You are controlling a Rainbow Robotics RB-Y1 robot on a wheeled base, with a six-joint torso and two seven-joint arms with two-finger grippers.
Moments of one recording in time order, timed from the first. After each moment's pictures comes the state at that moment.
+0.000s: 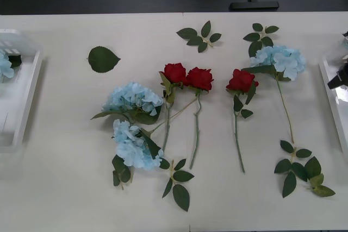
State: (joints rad) right arm -0.85 -0.85 0.14 -0.71 -0.82 1.28 2.05; left arm -0.47 1.16 -0.11 -1.38 0.77 1.34 -1.80
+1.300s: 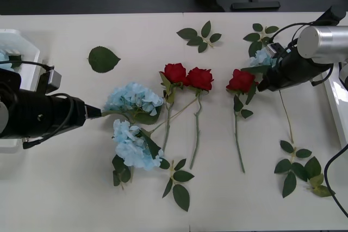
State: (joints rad) right arm -0.85 -0.63 0.38 -0.87 -0.88 1.20 1.78; left arm -0.09 0.62 0.02 -2.15 0.83 1.51 -0.95
